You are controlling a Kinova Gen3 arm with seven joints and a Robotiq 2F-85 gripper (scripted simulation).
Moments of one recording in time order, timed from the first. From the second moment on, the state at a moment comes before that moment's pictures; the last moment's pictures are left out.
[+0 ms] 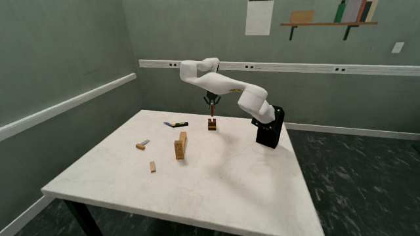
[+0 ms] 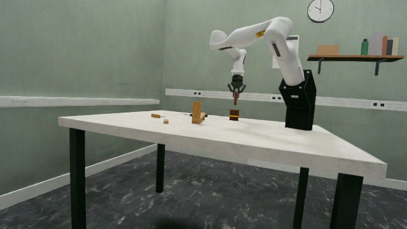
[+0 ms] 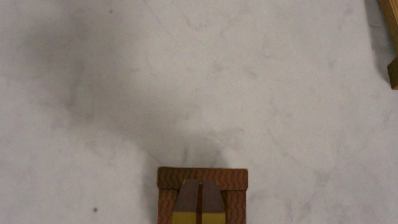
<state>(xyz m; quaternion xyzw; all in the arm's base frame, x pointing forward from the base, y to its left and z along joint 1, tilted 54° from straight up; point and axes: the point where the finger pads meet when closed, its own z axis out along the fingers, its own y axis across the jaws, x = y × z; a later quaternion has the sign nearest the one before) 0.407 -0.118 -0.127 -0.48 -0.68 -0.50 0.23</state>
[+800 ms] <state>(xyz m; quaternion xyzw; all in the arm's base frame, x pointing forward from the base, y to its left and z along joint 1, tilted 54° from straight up) 0.407 -0.115 -0.123 -0.48 -0.68 -0.50 0.23</state>
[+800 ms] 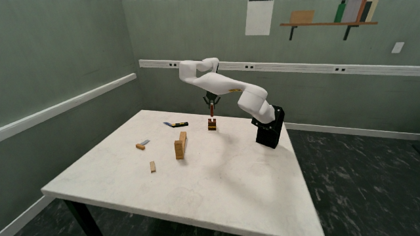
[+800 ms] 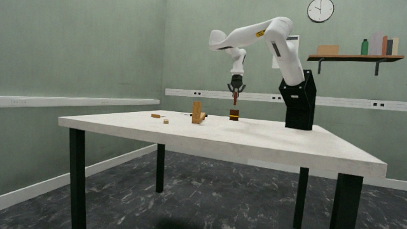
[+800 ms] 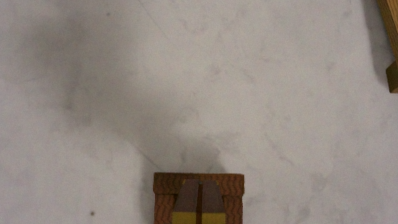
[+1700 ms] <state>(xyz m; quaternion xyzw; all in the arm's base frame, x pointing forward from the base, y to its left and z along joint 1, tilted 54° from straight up) 0.419 -0.073 -0.052 -0.48 -0.69 -0.49 0.22</state>
